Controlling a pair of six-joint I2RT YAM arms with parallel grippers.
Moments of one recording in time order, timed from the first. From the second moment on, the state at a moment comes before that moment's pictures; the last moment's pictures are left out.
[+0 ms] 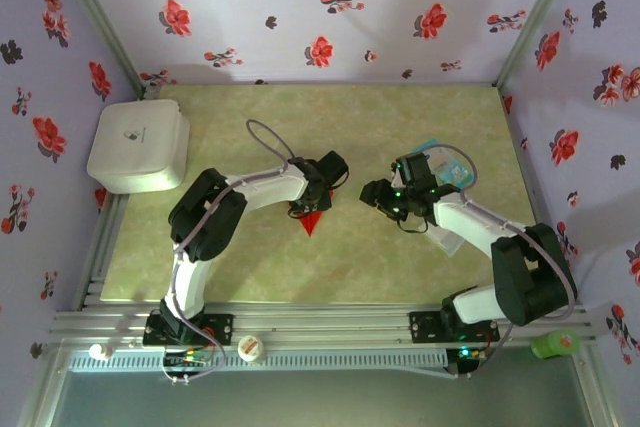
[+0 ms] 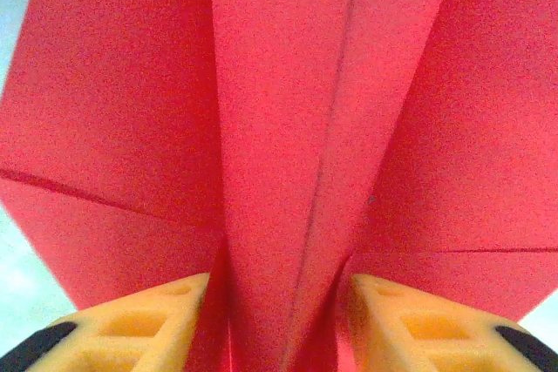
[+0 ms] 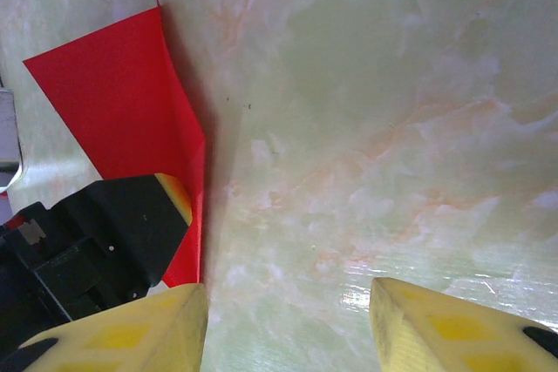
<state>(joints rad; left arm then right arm) -0.86 2.04 1.43 -0.75 -0.26 -0.96 0.39 1.39 0.72 -0.26 -0.40 0.81</state>
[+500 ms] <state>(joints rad) -0.86 2.00 1.43 -0.76 -0.28 -0.90 0.39 1.39 0.72 -0.26 -0.40 0.81</state>
